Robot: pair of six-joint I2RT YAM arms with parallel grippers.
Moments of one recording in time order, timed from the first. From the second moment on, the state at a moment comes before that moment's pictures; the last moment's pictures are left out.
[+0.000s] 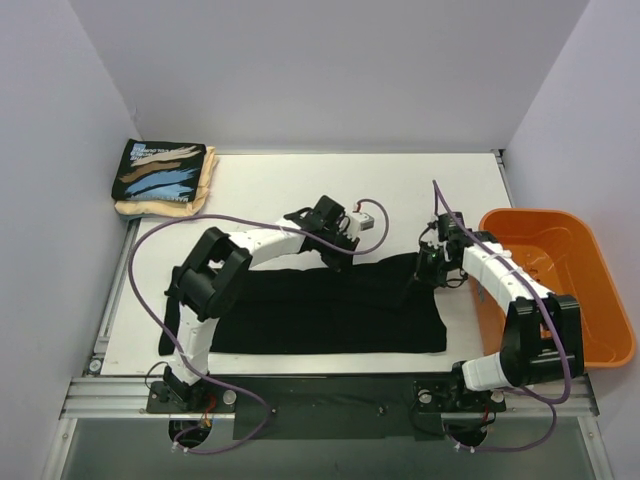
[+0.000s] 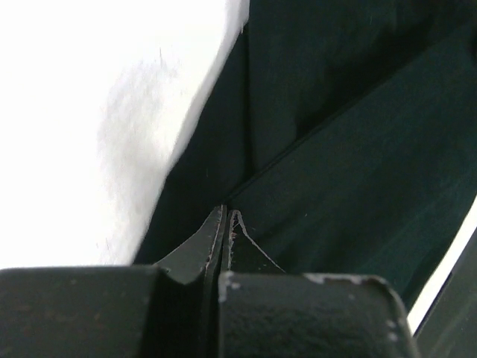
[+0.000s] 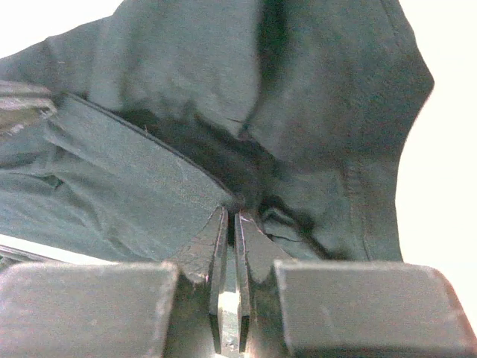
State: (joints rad) left arm -0.74 2.12 1.53 -0.37 0.47 -0.02; right arm 0.13 1.41 0.82 -0.68 -0.26 0.41
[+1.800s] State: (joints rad) left arm -0.90 1.93 1.39 -0.45 0.46 0.36; right arm 0.15 1.45 0.78 -0.68 -0.27 0.55
